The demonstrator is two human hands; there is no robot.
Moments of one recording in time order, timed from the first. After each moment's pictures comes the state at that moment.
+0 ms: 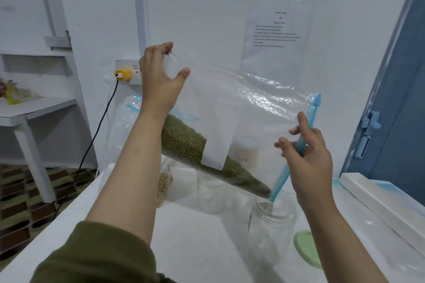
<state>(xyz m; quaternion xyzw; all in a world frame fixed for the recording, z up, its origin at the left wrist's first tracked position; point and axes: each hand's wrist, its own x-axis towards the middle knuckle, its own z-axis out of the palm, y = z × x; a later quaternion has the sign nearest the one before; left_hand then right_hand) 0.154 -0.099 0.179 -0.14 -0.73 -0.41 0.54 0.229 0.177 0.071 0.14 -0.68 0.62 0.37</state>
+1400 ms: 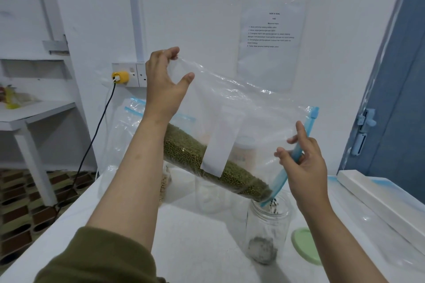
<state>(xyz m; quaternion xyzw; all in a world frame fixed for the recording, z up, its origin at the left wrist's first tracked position) 0.161 -0.081 0.177 -0.19 -0.72 -0.42 0.52 0.221 0.196 0.049 0.13 -0.70 0.60 0.36</state>
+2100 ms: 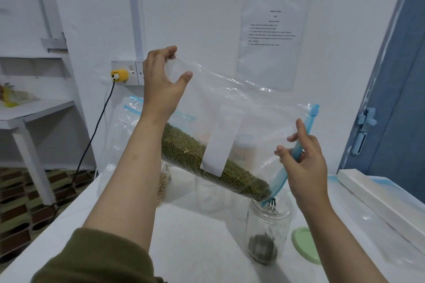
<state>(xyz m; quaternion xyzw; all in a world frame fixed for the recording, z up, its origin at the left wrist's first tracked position) 0.158 -0.087 0.174 -0.19 -0.71 -0.42 0.53 0.219 0.192 0.049 0.13 -0.69 0.61 0.37</state>
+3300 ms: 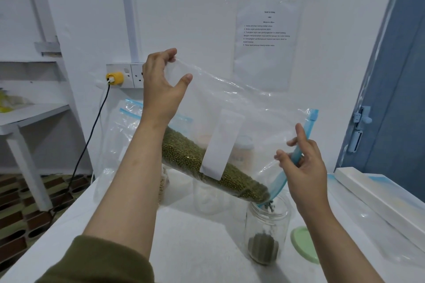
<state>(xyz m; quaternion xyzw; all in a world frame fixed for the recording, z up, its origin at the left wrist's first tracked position) 0.158 -0.080 0.173 -0.20 -0.71 -0.42 0.53 0.223 0.196 0.042 0.12 -0.70 0.60 0.37</state>
